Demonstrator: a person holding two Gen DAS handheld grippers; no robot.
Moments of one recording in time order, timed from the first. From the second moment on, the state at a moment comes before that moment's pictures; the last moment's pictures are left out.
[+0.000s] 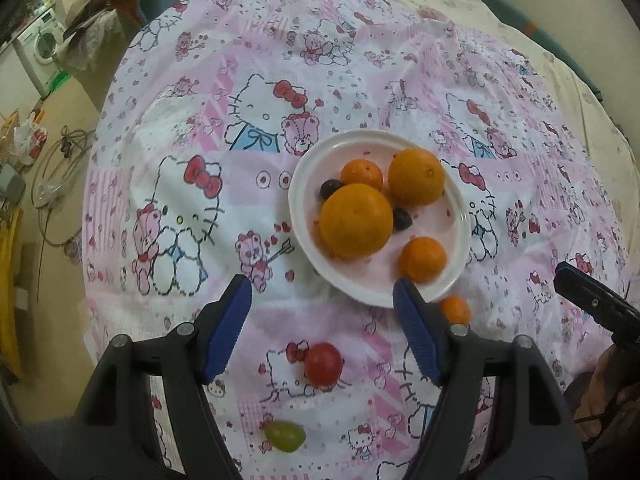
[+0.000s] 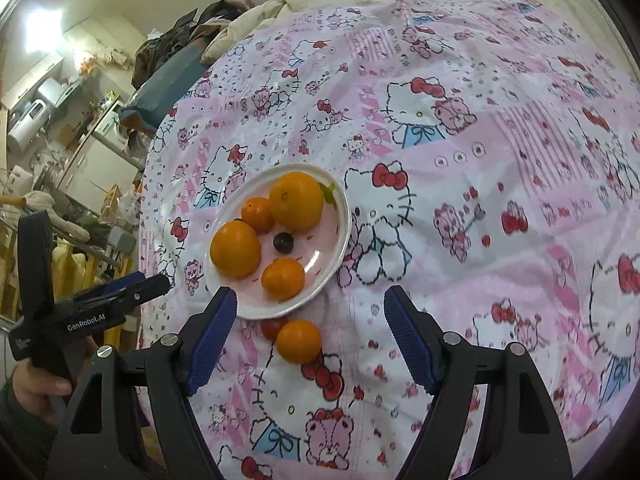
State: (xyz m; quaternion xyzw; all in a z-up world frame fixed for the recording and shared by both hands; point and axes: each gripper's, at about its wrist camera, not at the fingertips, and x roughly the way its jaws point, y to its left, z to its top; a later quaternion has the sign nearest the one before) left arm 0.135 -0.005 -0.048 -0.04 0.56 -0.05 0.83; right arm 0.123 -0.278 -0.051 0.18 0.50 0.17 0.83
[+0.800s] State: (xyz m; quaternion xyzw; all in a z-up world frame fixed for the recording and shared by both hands) left arm 0.120 0.013 -0.093 -0.10 0.62 -0.01 0.78; right arm 0.114 -0.290 -0.083 0.23 0.55 0.11 0.79
